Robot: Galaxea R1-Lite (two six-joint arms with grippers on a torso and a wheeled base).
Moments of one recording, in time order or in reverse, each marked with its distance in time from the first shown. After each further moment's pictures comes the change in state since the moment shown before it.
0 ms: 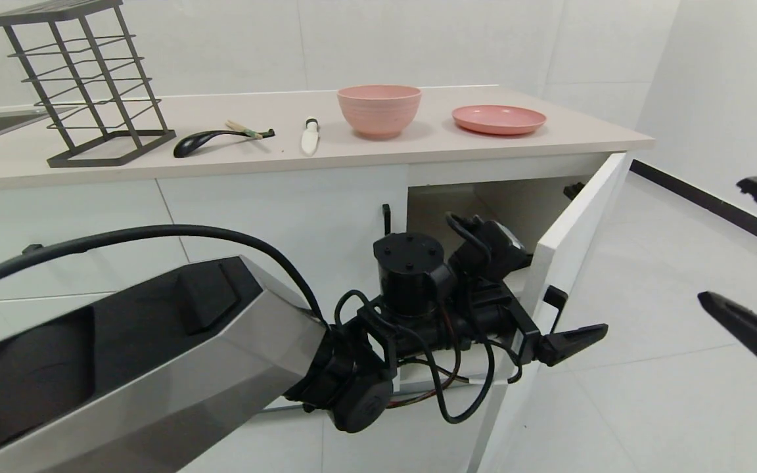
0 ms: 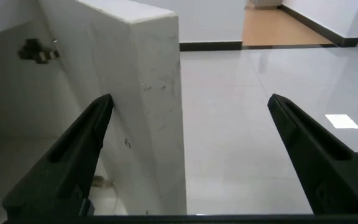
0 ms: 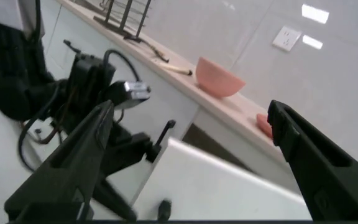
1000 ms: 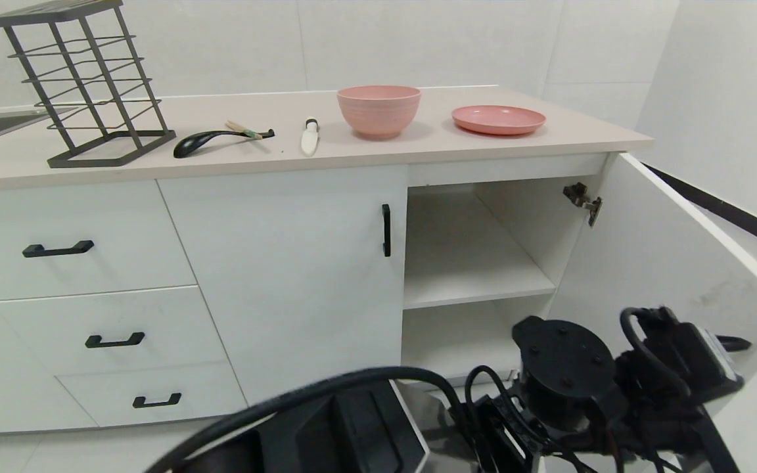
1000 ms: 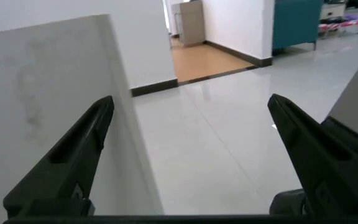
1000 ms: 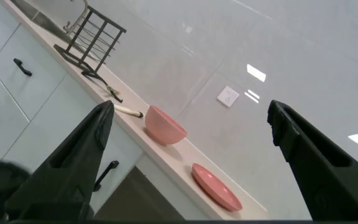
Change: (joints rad) left arm -0.258 0.291 -0.426 -0.047 -0.048 -0.002; right arm -0.076 -0.127 -0.173 0.002 -0.001 0.000
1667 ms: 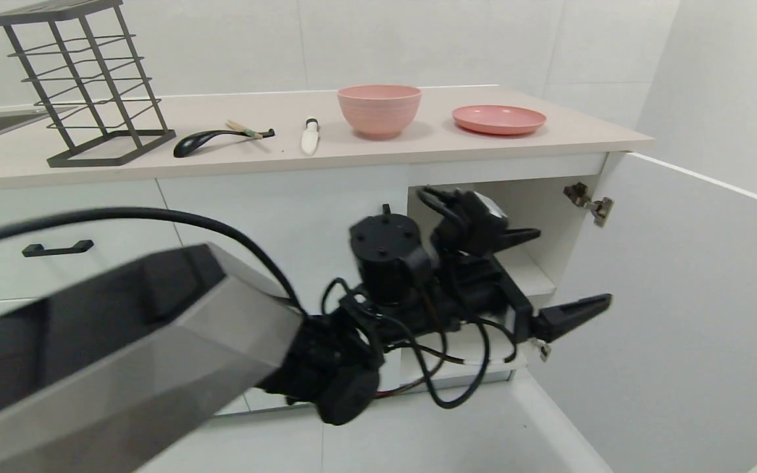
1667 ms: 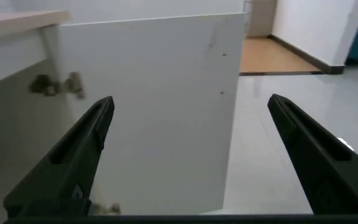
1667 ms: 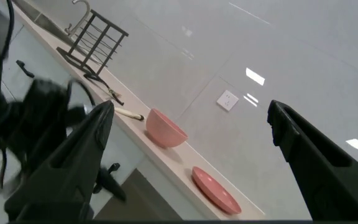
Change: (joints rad) left arm 0.293 -0.384 0.502 -0.050 0.032 -0.071; right arm 0.001 -0.038 0.021 0.001 0.003 -0.001
